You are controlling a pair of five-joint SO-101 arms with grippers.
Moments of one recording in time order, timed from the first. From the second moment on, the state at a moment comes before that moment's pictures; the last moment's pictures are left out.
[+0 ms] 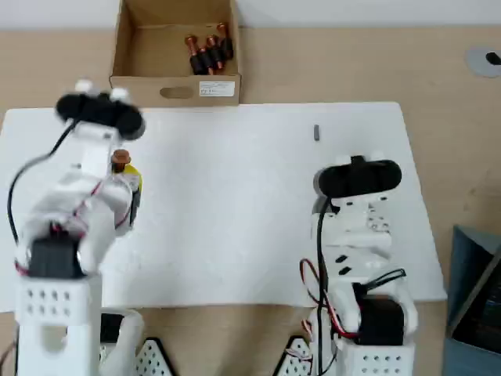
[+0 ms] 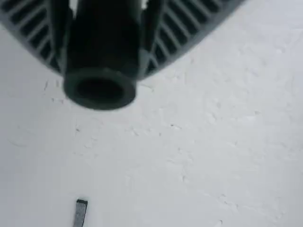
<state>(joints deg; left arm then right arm) -0.8 -61.2 43.1 65.9 -17.5 -3.0 -92.1 69.2 64.7 -4.8</state>
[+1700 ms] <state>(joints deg) 20.7 -103.8 75.8 41.9 33.7 -44.4 -92.0 82.9 41.8 5.5</state>
